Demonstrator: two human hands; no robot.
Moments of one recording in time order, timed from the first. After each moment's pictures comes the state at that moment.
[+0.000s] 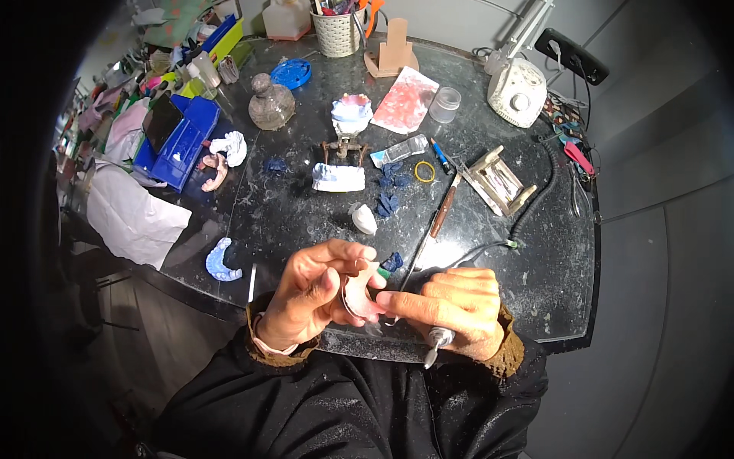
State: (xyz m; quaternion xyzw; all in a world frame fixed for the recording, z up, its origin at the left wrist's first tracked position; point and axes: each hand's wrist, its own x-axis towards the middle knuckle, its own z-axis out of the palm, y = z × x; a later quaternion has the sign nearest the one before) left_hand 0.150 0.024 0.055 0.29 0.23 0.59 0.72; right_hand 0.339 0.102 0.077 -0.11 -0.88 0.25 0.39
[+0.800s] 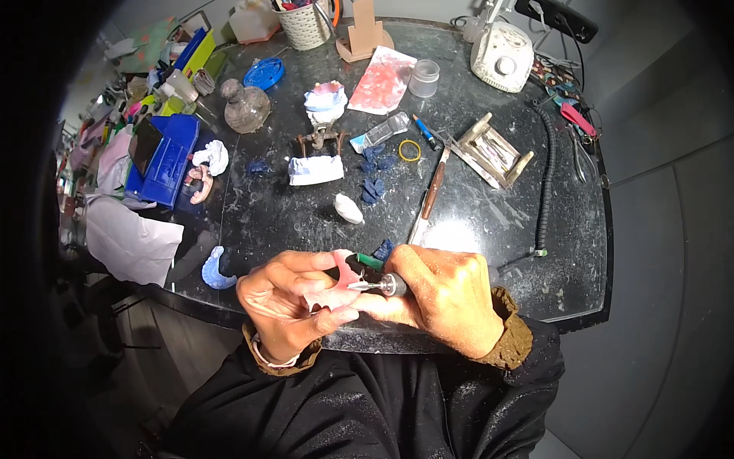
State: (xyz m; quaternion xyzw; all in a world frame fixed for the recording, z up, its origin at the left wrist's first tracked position) left_hand 0.159 0.022 0.044 0.50 0.28 0.70 0.43; right_hand 0.337 0.091 0.073 -0.30 -0.89 0.22 0.26
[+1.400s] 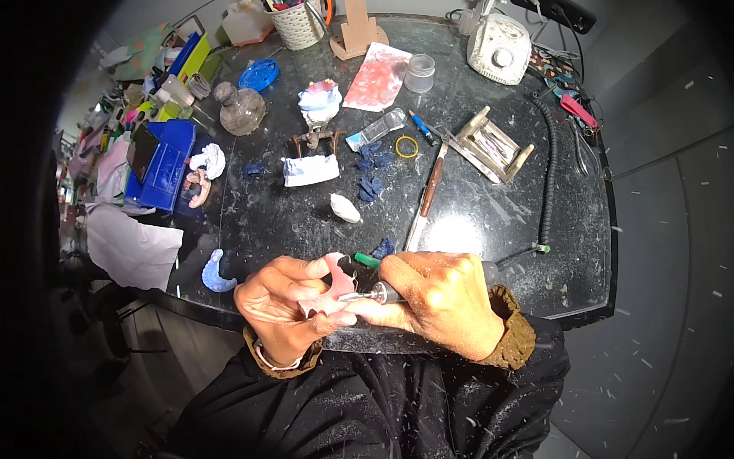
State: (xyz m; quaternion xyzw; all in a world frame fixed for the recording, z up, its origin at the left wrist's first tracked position) left_hand 0.162 0.015 0.046 0.53 0.37 0.67 0.37; right_hand 0.334 0.091 0.069 -0.27 -0.90 0.22 0.27
